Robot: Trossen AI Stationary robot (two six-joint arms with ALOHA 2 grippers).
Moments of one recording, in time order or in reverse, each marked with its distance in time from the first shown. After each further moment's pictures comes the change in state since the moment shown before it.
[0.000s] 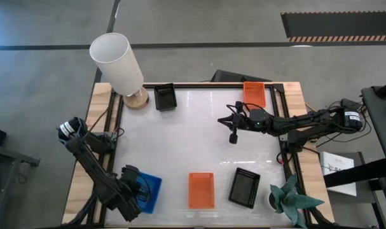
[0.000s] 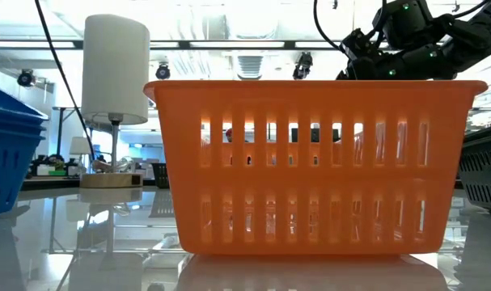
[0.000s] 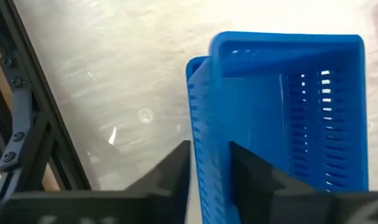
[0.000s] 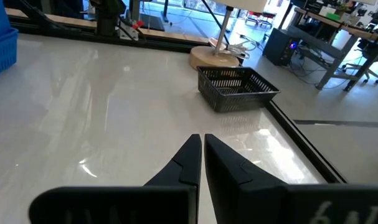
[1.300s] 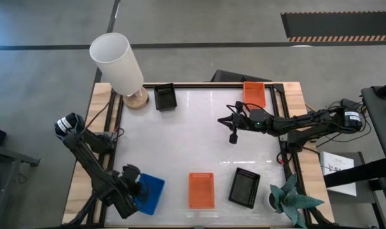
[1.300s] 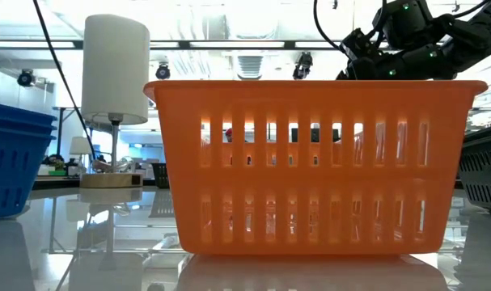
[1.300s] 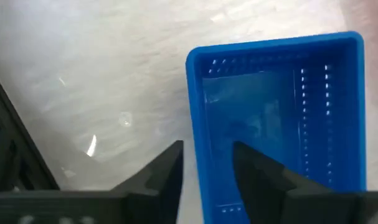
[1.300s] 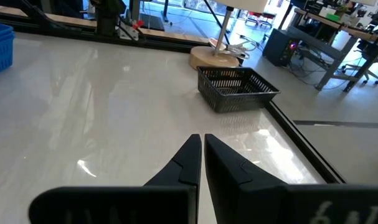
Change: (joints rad) left arm -0.016 -0.075 -0.113 0.146 -0.051 0.060; right arm 0.000 0.000 0.000 -0.001 0.000 -0.005
